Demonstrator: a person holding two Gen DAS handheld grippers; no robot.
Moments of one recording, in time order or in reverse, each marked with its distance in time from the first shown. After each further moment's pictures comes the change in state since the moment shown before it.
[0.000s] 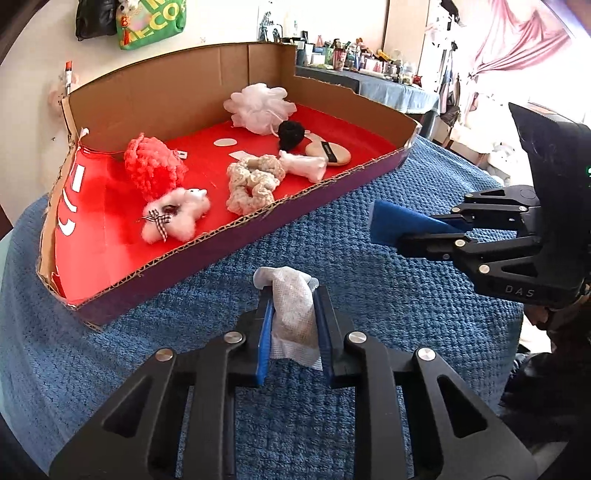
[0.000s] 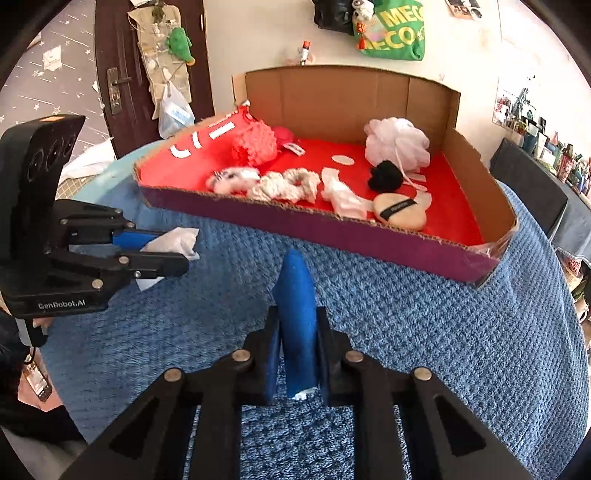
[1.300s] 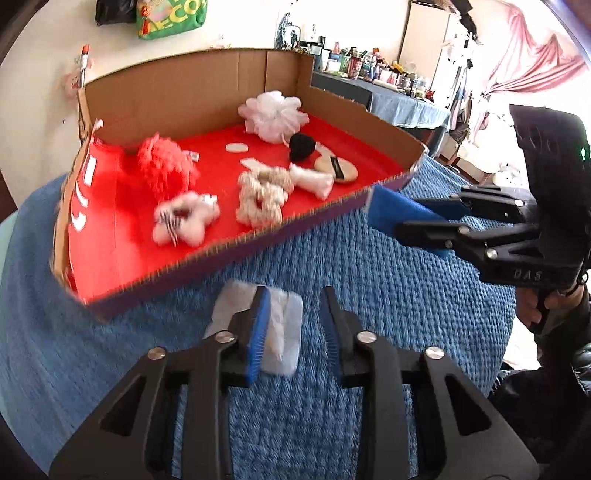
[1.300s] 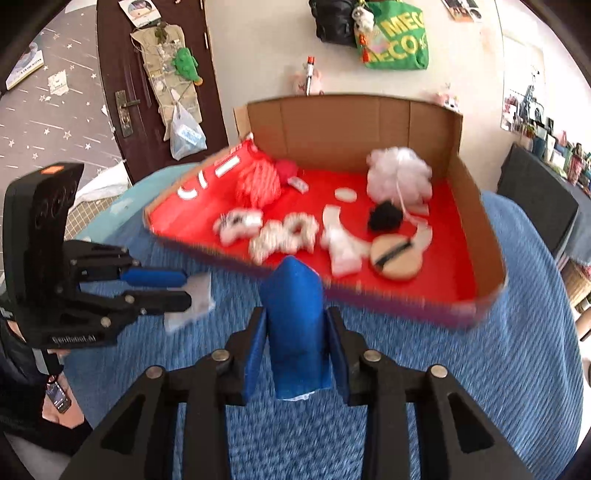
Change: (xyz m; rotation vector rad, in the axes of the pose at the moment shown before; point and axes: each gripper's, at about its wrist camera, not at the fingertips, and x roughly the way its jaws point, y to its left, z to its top) left arm -0.006 0.004 0.008 -0.092 -0.005 -0.002; right arm -0.013 -0.019 0.030 0.030 -0.037 0.079
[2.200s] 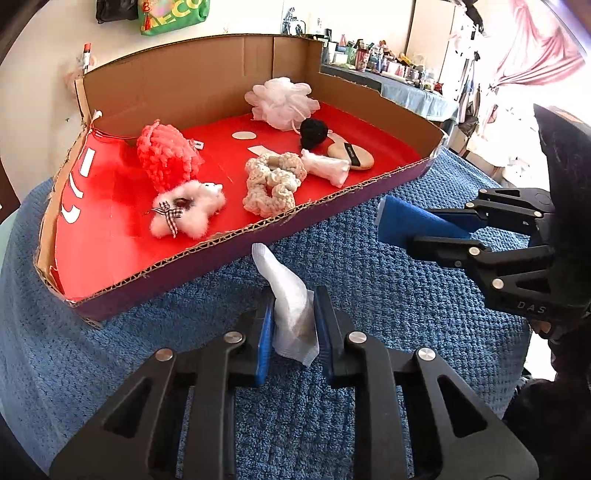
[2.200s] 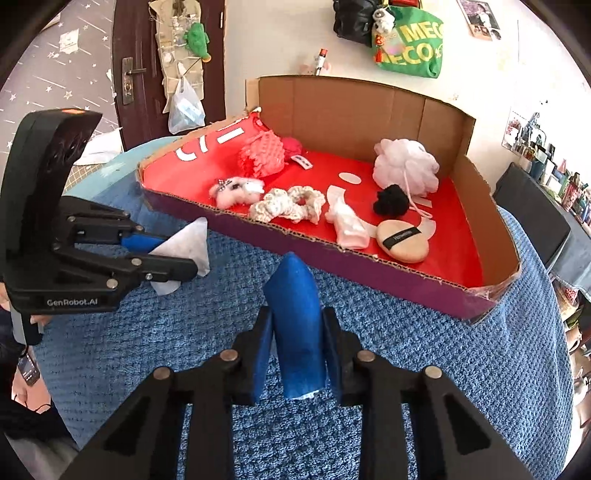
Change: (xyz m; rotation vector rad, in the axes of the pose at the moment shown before) left arm 0.019 0.003 0.000 0.010 0.023 0.037; right arm 0.017 0.015 -0.016 -0.110 0.025 -0.086
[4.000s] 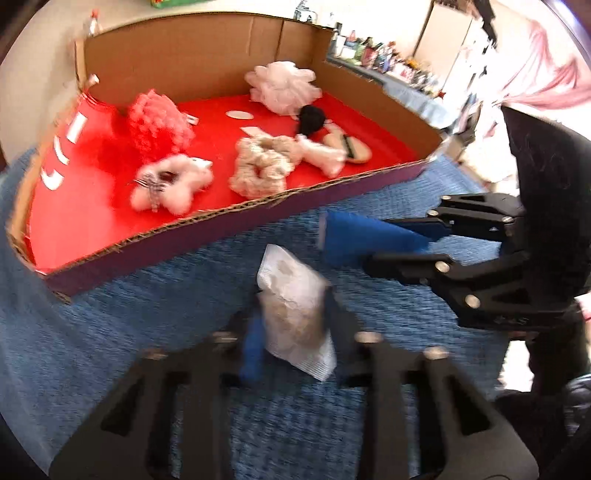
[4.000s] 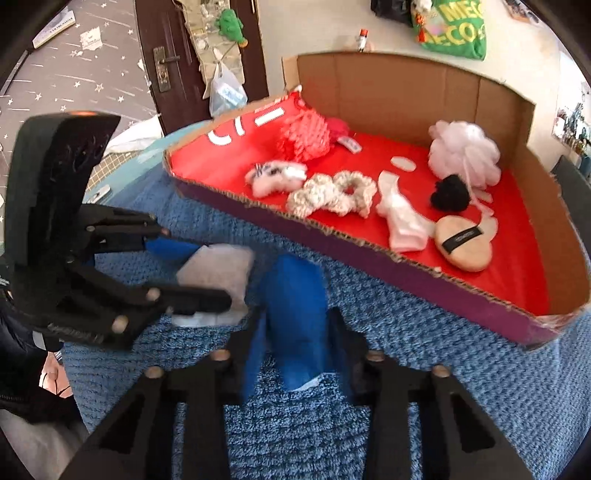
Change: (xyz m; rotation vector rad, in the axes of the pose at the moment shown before) left arm 0.012 0.002 0.001 -0.118 0.052 -0.112; right arm 0.027 -0.002 0.012 -0.030 0.064 0.209
